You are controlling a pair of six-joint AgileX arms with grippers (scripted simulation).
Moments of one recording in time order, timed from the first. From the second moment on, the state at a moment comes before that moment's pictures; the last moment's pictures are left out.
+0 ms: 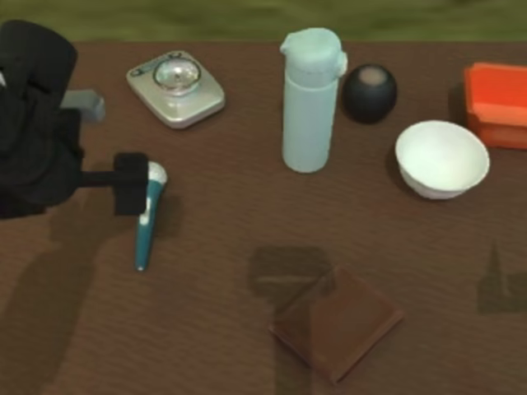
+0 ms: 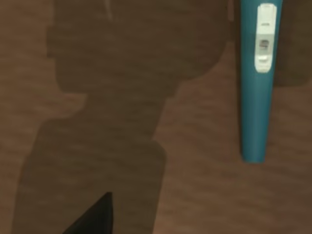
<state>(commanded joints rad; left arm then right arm) -0.27 1.53 1.03 -0.72 -0.02 -0.24 0.00 0.00 0.00 0.00 0.00 0.00</state>
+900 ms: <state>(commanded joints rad) -0.33 1.90 1.29 -0.87 -0.03 -0.30 0.00 0.00 0.00 0.00 0.00 0.00</state>
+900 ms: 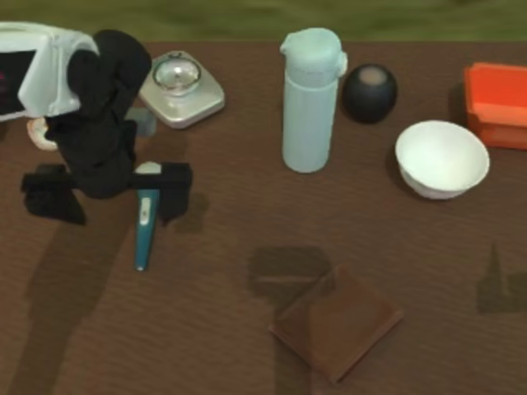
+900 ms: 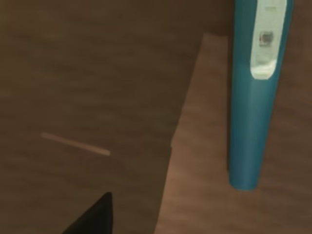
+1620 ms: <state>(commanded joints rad) -0.33 2.11 1.17 -0.54 -0.02 -0.29 0.00 0.00 0.00 0.00 0.00 0.00</state>
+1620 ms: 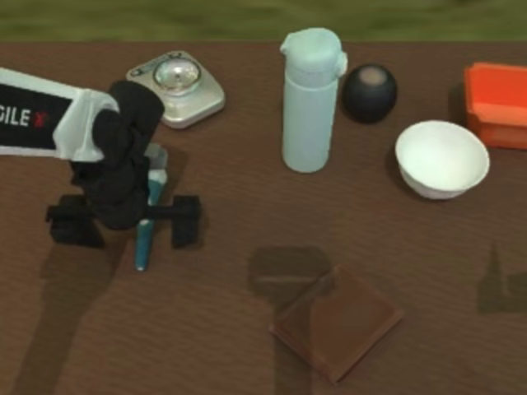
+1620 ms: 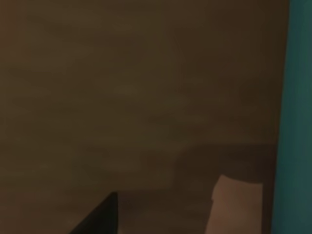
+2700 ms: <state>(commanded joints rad) -0.33 2.11 1.17 -0.54 -0.02 -0.29 0.00 0.00 0.00 0.00 0.00 0.00</state>
